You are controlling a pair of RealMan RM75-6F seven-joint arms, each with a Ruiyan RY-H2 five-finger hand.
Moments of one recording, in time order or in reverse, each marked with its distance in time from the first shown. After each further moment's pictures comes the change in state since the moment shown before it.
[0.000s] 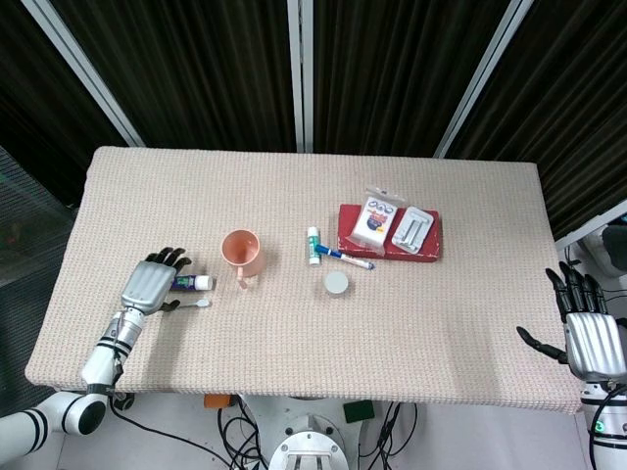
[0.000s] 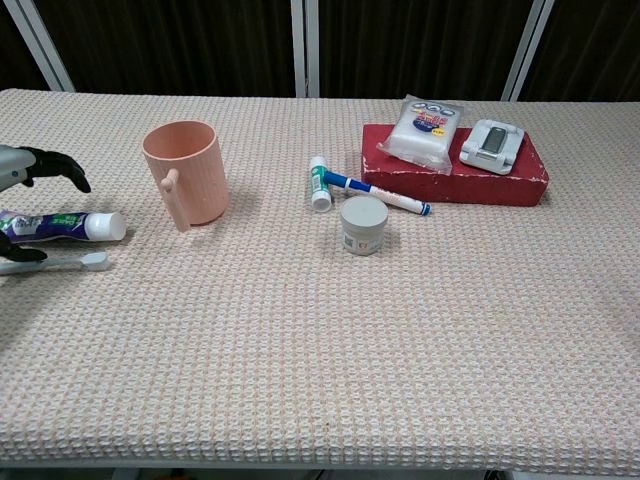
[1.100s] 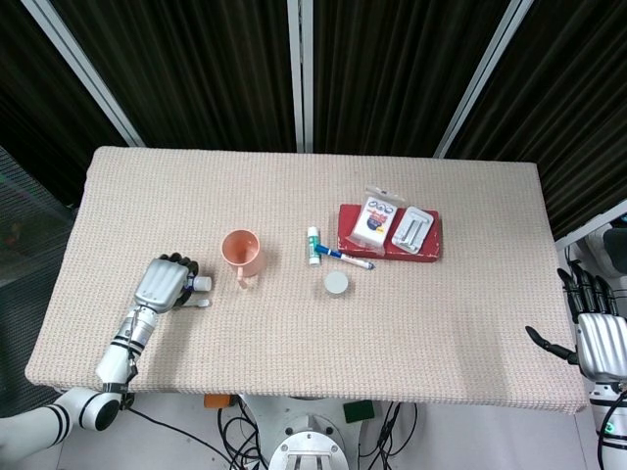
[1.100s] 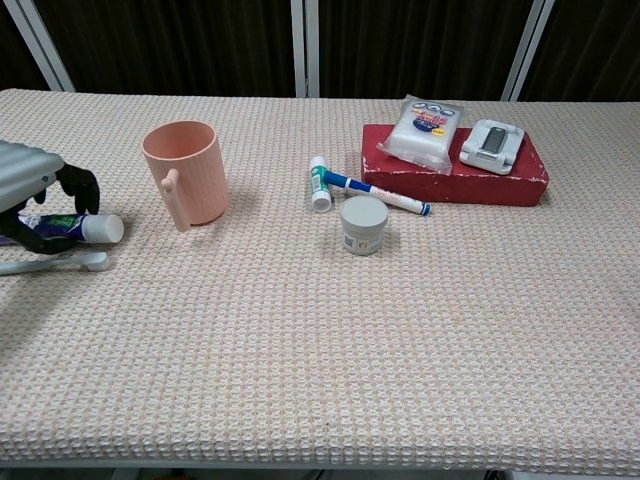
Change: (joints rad) left arm -0.023 -0.118 0.026 0.156 0.073 0.081 -0.027; right arm -0.011 0.003 0.005 0.034 0.015 -0.005 0.070
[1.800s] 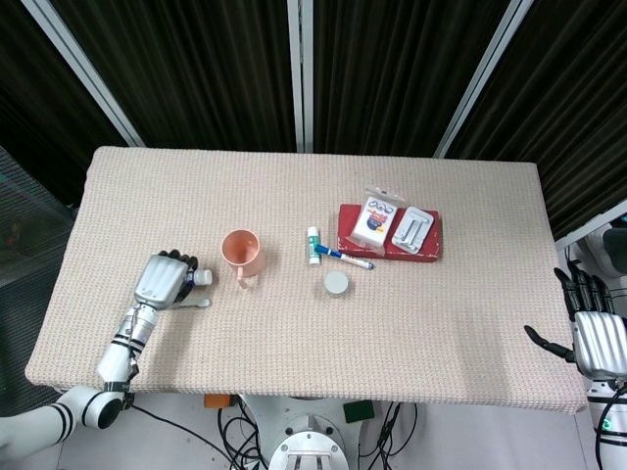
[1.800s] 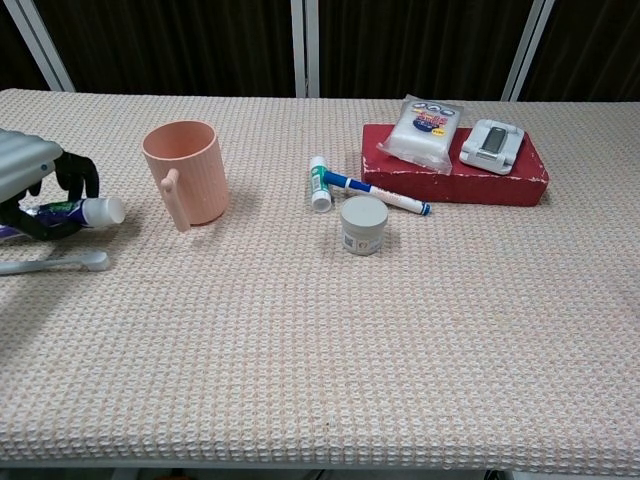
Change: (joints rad) left arm 0.001 -0.019 -0.009 0.031 0.025 0.060 -0.023; right arm 0.007 -0.001 0.004 -0.001 0.014 -0.025 -0.002
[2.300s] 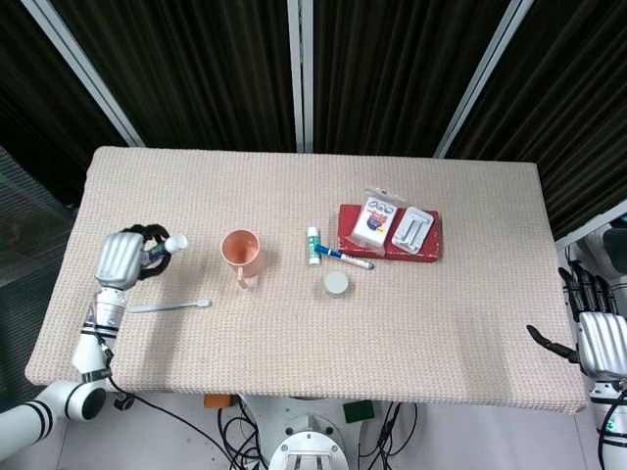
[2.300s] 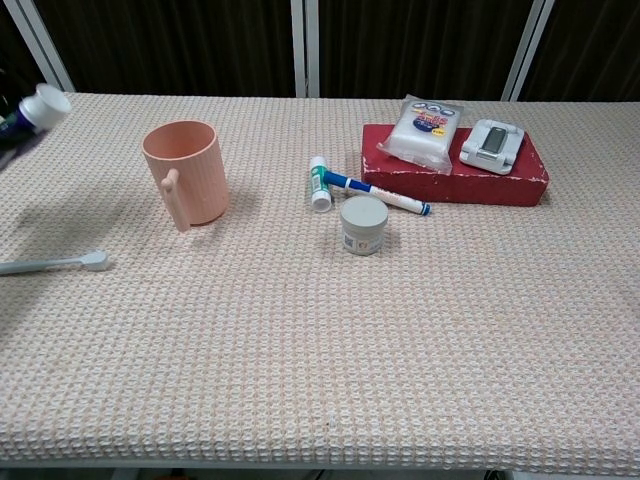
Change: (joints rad) left arm 0.041 0.121 -0.138 -0.090 -0.049 0.092 -0.369; right arm -0.006 -0.003 0.003 0.017 -0.007 0.016 0.043
